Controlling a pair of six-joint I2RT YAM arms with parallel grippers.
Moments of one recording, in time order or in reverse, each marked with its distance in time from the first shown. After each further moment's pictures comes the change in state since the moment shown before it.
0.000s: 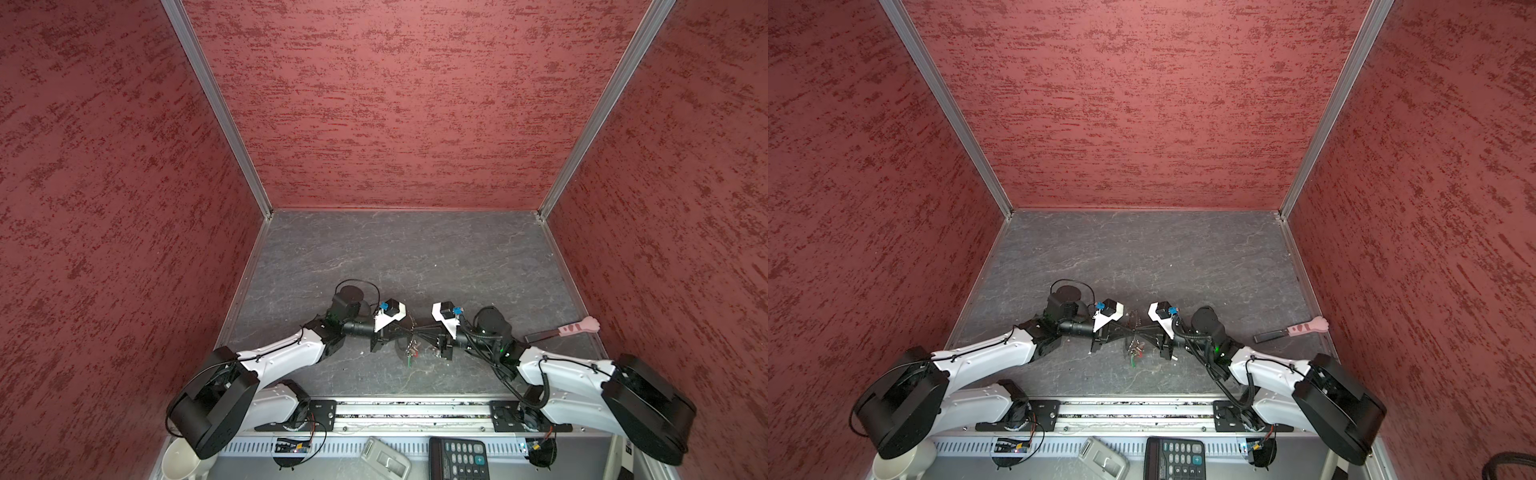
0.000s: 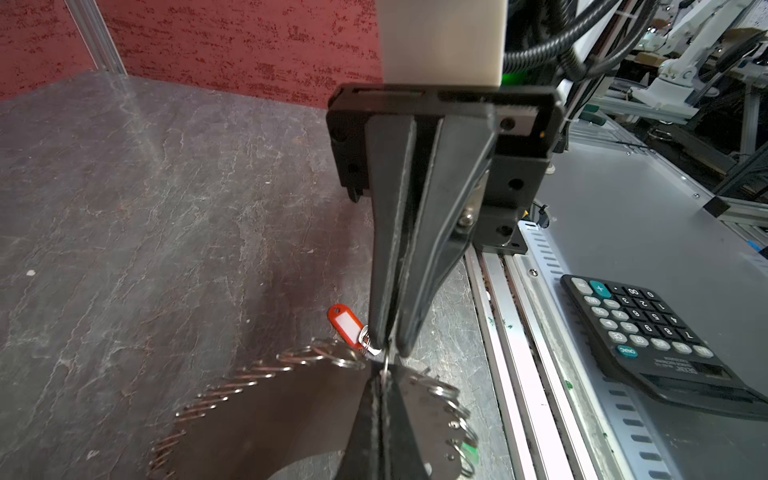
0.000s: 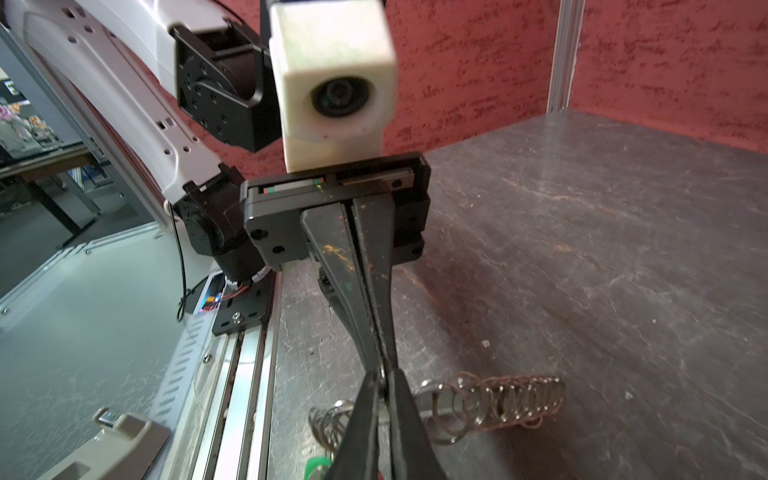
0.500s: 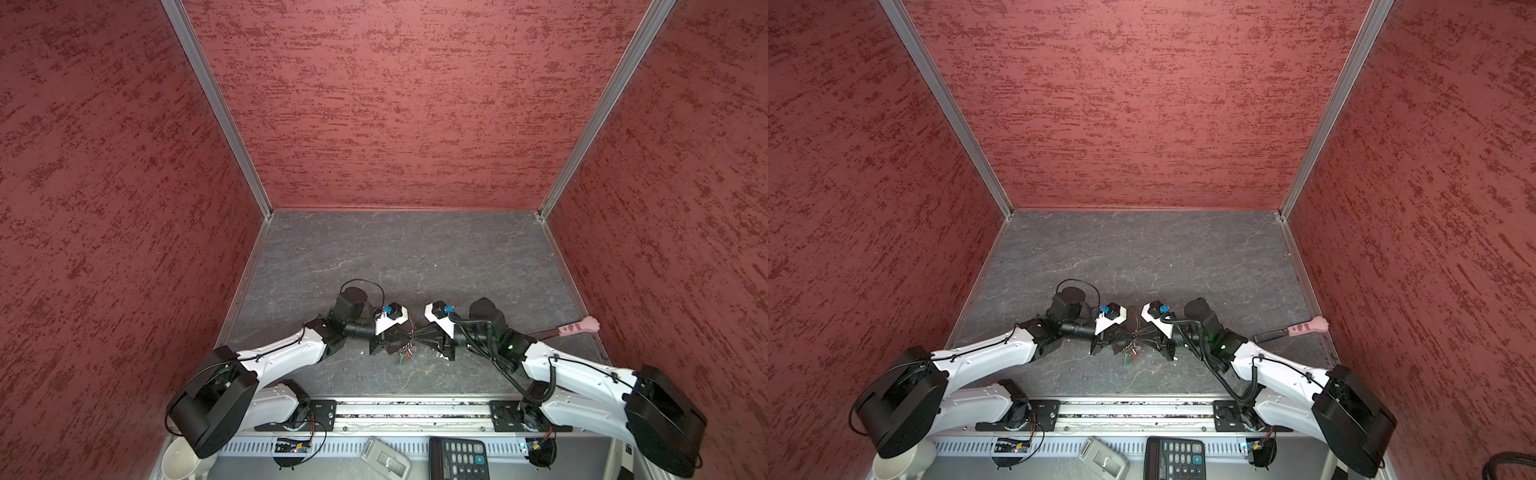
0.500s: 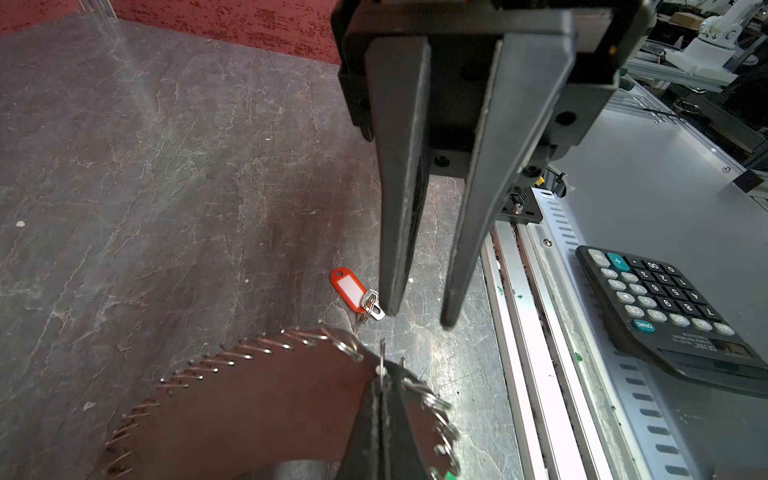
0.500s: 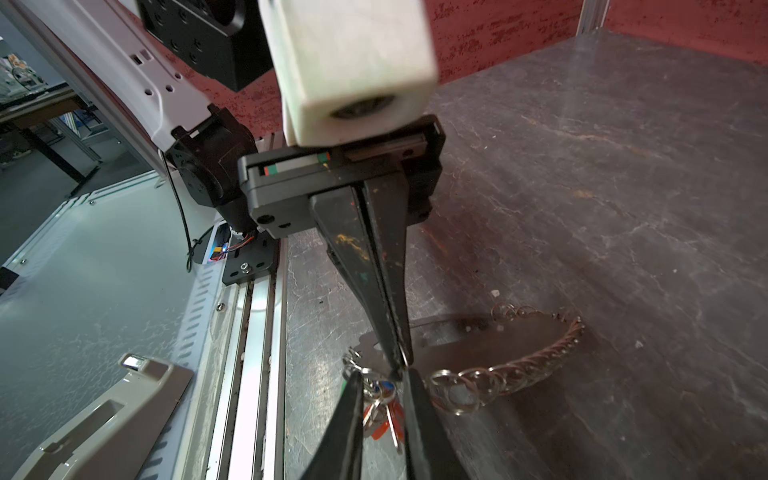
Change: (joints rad) left arm -0.020 0.001 0.013 -0.117 -0.053 0.055; right arm 0.000 -0.037 0.109 -0.365 -0.022 -0.092
